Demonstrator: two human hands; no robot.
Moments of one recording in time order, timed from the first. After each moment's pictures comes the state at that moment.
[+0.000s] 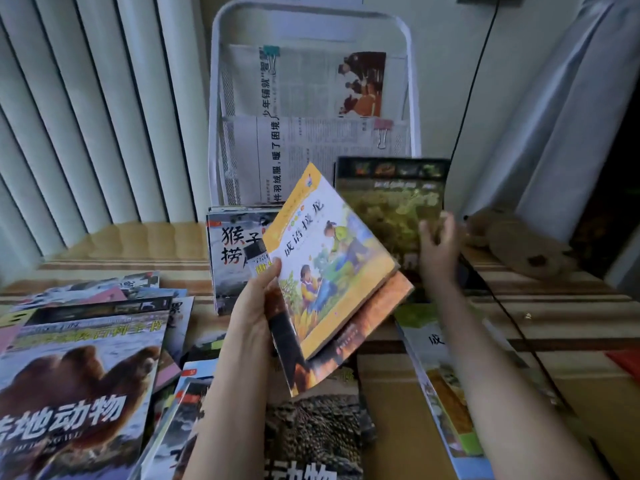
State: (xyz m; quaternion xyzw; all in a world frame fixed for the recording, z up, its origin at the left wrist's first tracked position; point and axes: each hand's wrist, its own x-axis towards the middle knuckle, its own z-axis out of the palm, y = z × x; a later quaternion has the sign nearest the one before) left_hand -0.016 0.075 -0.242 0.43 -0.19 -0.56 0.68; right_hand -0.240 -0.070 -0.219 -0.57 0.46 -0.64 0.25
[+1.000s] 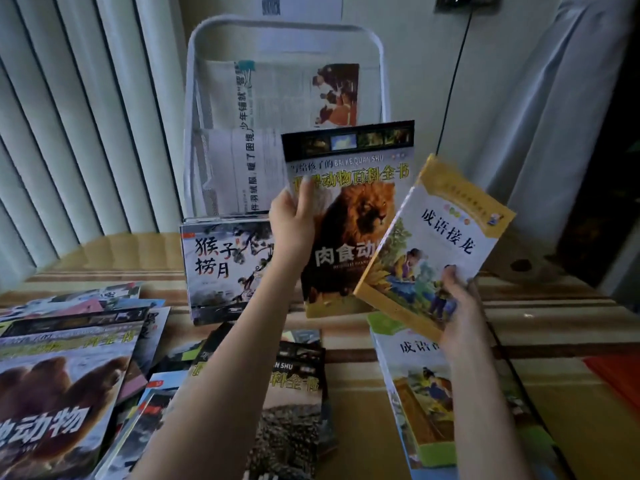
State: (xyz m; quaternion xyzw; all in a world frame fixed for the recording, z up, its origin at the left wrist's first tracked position) left_hand -0.091 0.011 -0.146 0.50 -0.46 -0.10 0.73; right_hand -0.304 -0.005 -0.240 -0.32 0.36 -0.65 0.59
